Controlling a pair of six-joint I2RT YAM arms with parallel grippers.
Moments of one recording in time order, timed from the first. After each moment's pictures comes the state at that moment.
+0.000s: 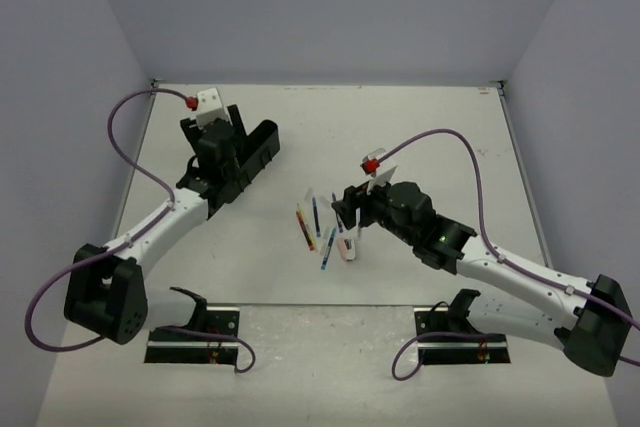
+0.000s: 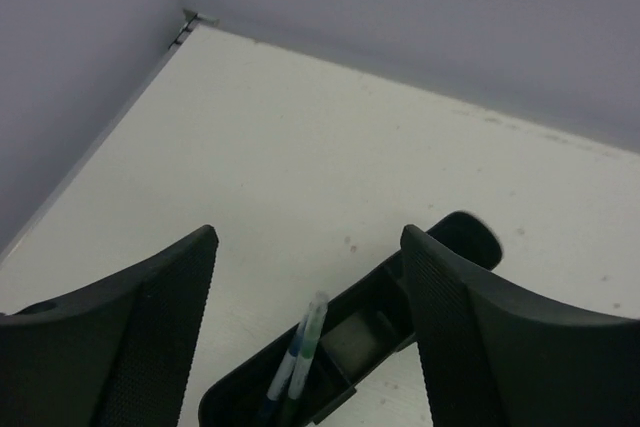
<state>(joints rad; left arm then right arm) -0.37 1.31 0.83 0.29 -0.71 -0.18 0.90 1.01 0.70 0.00 0.17 0.28</state>
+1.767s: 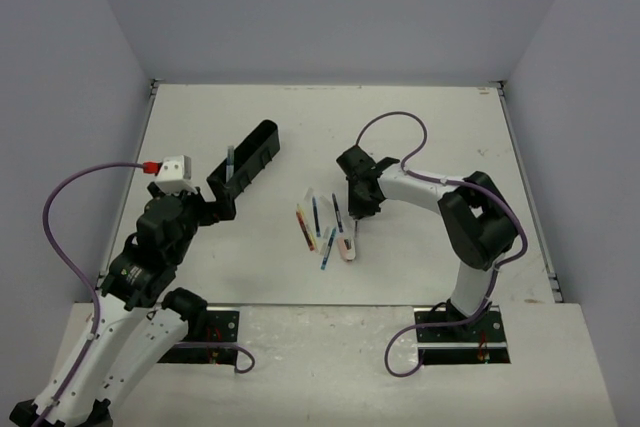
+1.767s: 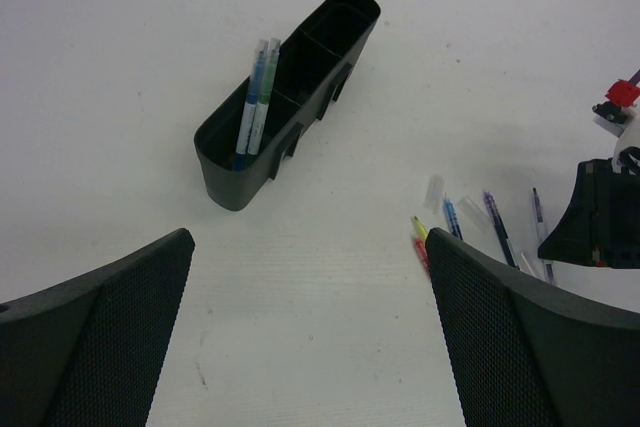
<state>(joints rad) -0.45 0.49 0.70 -0.53 -0.33 -0.36 0.66 1.84 1.16 -0.58 0.14 0.66</state>
